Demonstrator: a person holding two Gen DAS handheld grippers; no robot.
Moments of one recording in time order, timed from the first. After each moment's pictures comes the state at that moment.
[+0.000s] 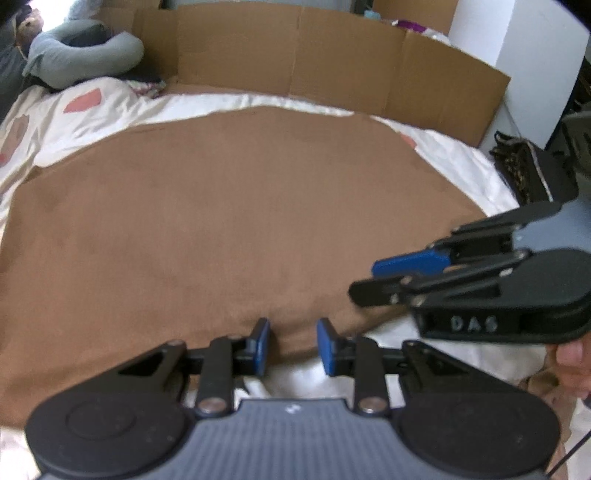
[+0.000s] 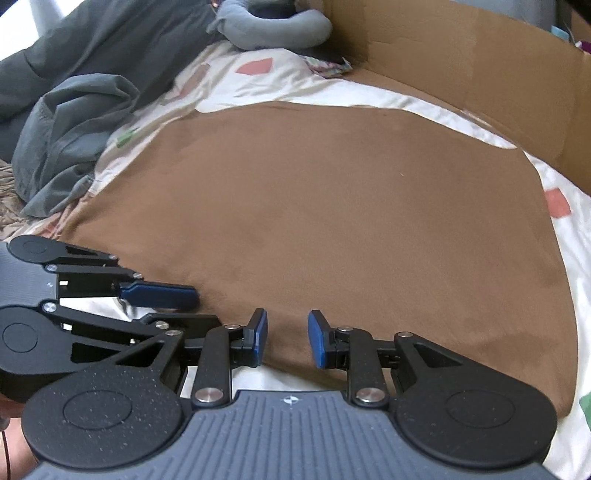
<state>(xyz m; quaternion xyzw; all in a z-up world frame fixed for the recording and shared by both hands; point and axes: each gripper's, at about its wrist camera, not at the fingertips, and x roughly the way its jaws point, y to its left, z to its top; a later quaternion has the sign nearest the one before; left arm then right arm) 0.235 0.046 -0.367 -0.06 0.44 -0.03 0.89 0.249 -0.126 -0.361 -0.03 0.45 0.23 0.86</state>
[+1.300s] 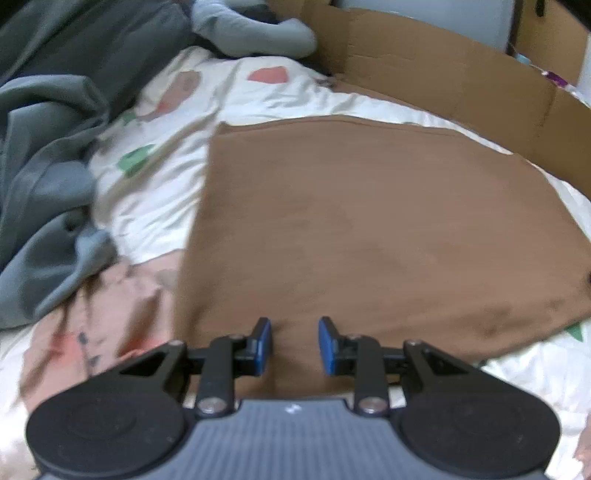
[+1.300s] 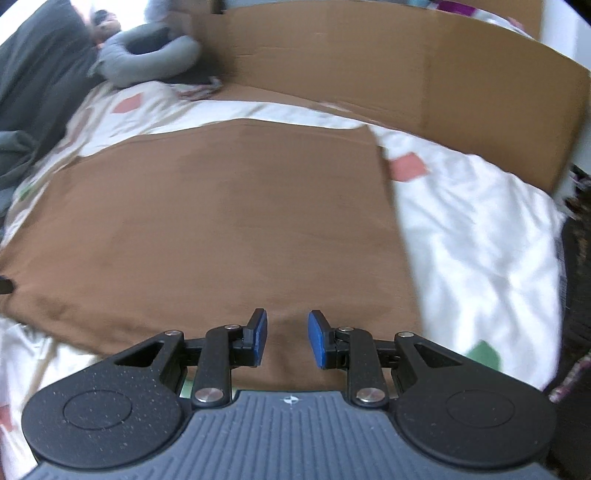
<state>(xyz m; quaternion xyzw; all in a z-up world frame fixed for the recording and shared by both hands) 0.179 0.182 -0.367 -0.09 0.45 0.18 0.87 0.250 -0.245 -0.360 0.01 0.44 0.06 0.90</state>
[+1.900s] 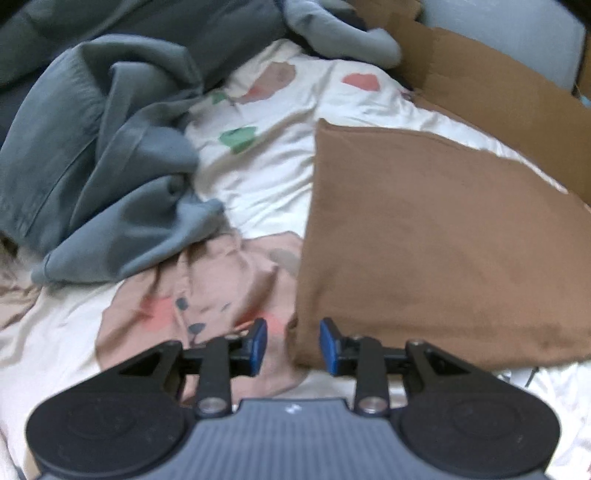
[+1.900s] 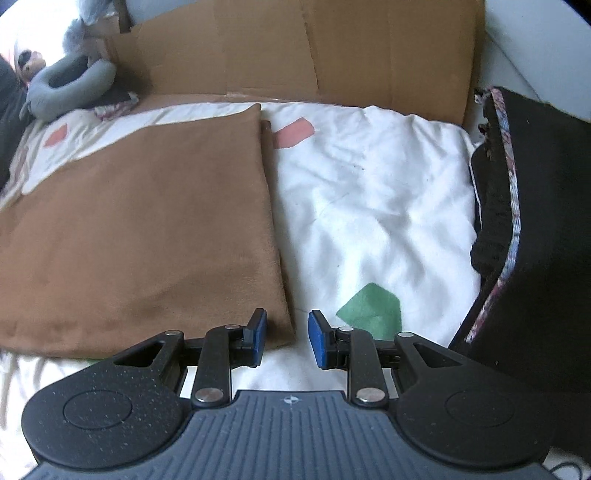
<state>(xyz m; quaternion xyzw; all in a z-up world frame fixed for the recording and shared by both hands) 0.139 0.227 -0.351 -0.13 0.44 0.26 0.85 0.228 -0.317 -0.371 0.09 0.45 -0.01 0.89</state>
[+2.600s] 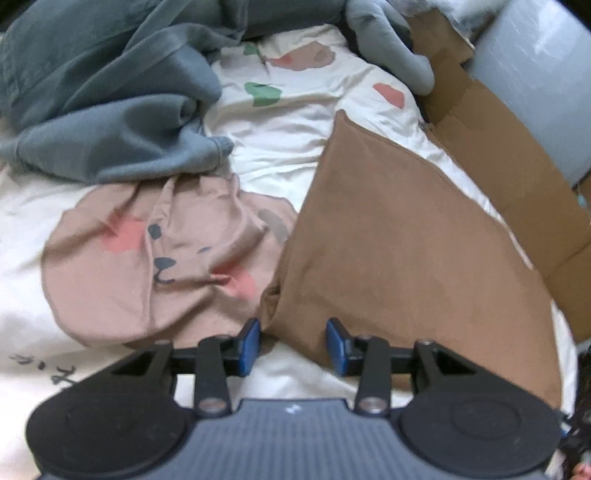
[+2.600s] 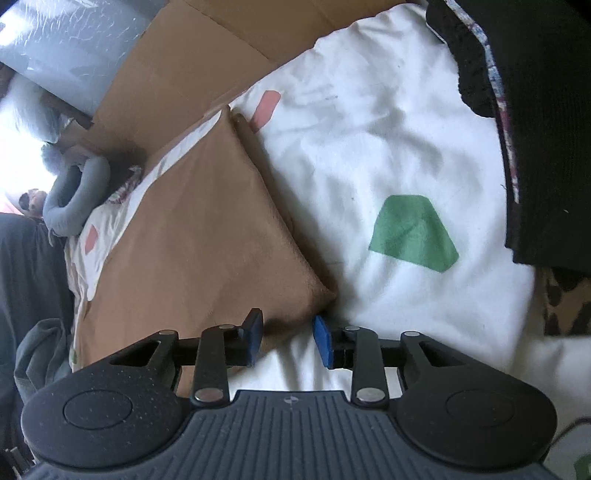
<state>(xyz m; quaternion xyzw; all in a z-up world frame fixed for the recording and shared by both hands) 0.121 0.254 -0.383 -0.34 0.39 0.22 0.83 0.224 -0.349 -0.414 0.37 0.44 0.01 0.82</state>
